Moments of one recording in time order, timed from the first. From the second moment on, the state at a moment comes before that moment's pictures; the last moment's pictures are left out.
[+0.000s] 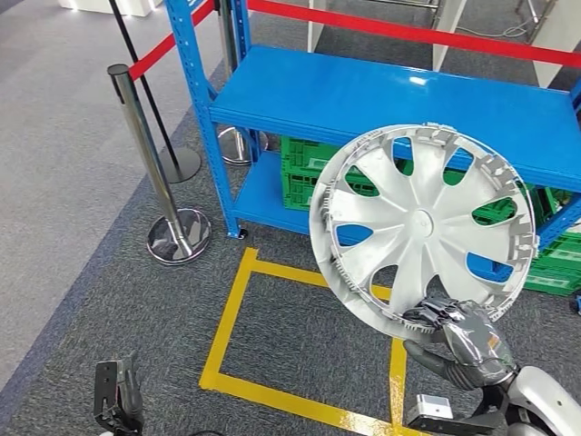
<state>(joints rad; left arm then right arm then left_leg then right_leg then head) -0.15 -0.10 0.49 -0.32 -0.25 0.13 -0.65 0.12 -0.47 0.29 -1.76 0.76 -0.27 -0.39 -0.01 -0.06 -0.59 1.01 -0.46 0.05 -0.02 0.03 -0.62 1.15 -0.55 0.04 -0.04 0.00</state>
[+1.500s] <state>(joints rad) -0.16 -0.10 0.48 -0.33 -0.26 0.13 -0.65 0.19 -0.47 0.29 -1.83 0.77 -0.28 -0.38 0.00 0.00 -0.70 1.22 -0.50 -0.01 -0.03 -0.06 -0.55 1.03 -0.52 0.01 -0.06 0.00</state>
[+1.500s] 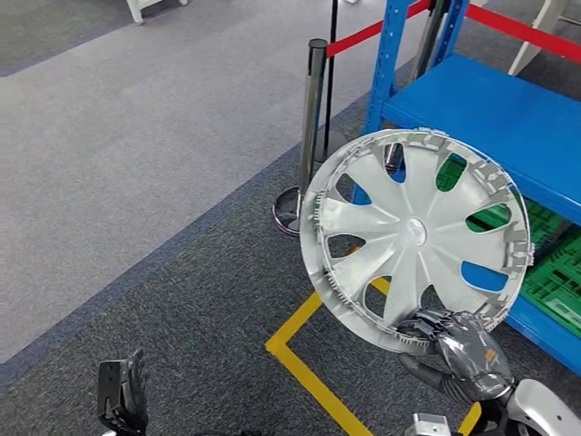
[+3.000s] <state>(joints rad) -0.16 -0.10 0.48 -0.33 -0.26 0.12 -0.63 0.22 -0.47 0.29 -1.85 0.78 -0.29 -0.36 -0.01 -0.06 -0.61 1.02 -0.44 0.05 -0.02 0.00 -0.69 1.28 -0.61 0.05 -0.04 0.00</state>
